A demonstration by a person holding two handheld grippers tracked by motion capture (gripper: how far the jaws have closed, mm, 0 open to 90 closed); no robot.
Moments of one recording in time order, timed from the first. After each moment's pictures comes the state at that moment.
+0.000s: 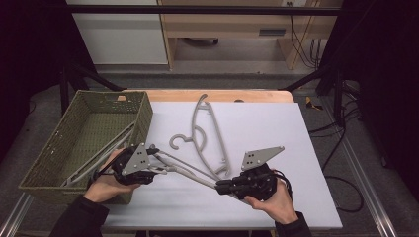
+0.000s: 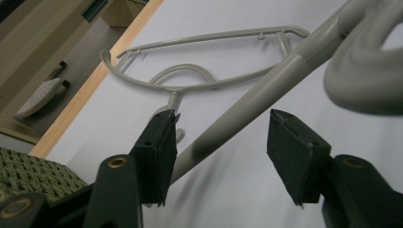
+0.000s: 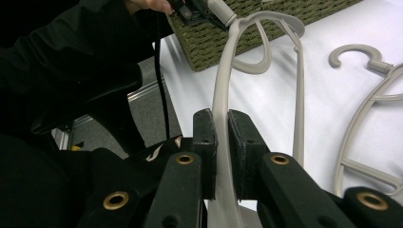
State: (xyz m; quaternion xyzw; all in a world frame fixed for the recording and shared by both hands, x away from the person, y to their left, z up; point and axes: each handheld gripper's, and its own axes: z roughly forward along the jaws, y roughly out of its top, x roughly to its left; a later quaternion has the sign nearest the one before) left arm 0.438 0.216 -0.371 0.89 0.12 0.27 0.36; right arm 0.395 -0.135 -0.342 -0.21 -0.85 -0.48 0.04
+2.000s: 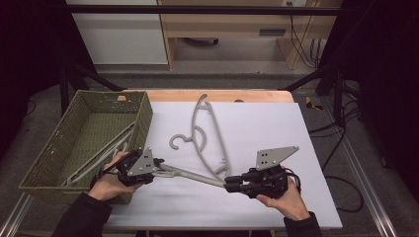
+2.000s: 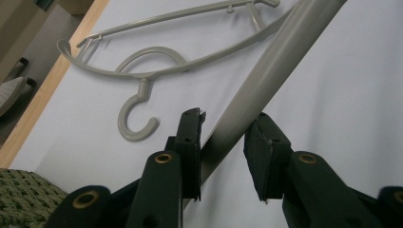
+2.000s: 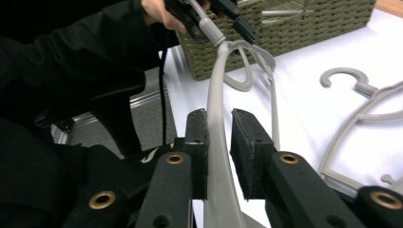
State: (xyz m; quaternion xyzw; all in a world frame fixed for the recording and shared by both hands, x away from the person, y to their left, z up) left arm 0.440 0.210 -0.380 0.92 0.08 0.22 0.32; right arm 0.401 -0.160 -0.345 -0.17 -0.84 -0.52 0.02
